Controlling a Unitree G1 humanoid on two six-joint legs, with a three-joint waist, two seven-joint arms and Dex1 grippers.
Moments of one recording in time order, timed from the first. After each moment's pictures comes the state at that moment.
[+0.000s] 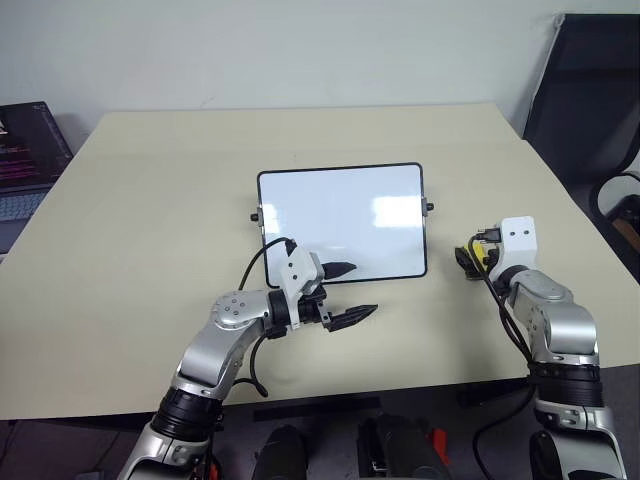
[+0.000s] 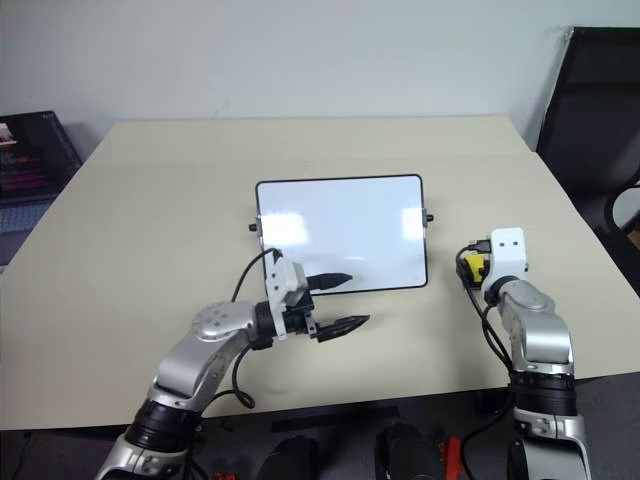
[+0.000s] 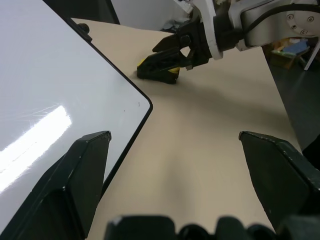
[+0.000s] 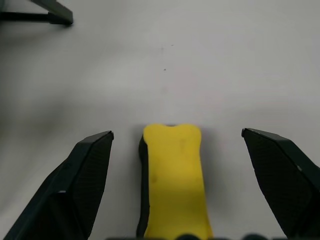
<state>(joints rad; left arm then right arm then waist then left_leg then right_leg) -0.29 0.38 -0.19 -0.16 -0.29 0.32 -0.86 -0.40 -0.34 -0.20 -0.06 0.10 0.74 0.22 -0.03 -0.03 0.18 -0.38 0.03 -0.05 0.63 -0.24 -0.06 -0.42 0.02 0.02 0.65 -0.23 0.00</state>
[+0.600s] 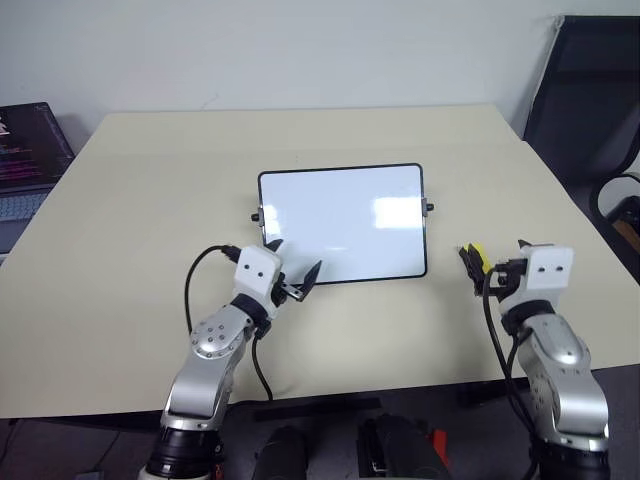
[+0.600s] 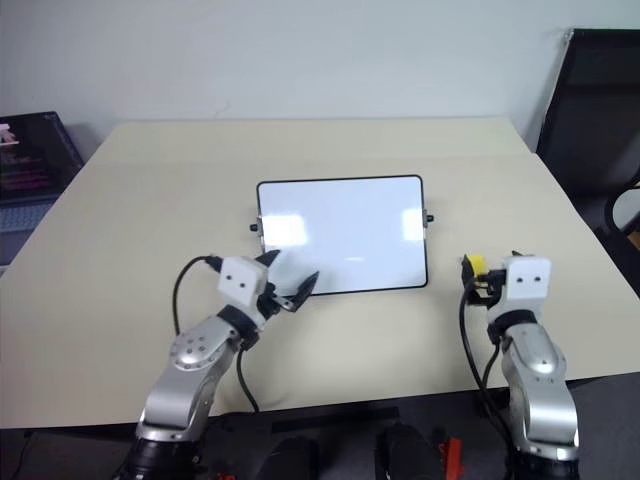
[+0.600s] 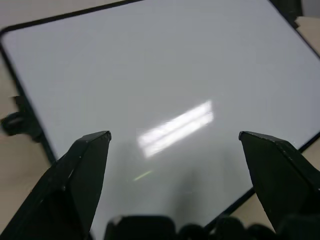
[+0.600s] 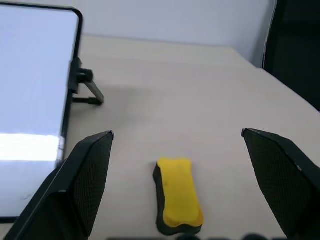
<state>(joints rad) -0.07 0.28 -0.01 -0.28 -0.07 0.23 -0.33 0.06 -0.19 -0.20 -0.46 0.10 0.34 0.15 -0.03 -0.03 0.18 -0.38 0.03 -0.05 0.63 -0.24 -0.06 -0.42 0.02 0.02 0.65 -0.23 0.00</state>
